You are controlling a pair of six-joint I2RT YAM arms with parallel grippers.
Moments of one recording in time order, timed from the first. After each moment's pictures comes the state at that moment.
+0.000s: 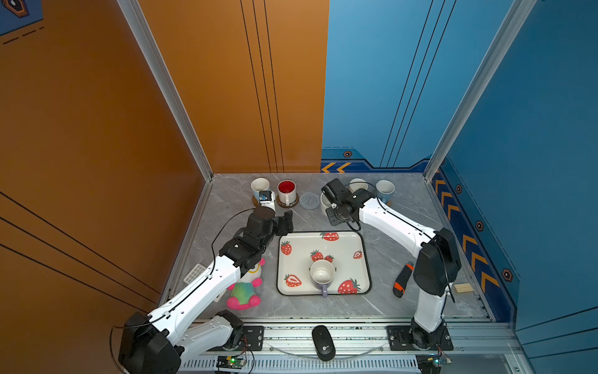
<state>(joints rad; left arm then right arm) -0.53 1.07 0.85 -0.21 -0.27 -0.40 0.65 1.92 1.72 -0.91 0.29 0.24</state>
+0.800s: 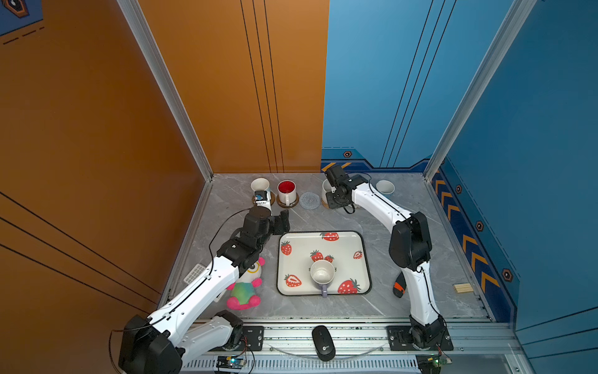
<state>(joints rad) -0.49 1.08 0.83 -0.19 -0.25 -0.40 0.51 2.22 2.05 -0.92 0.19 0.24</state>
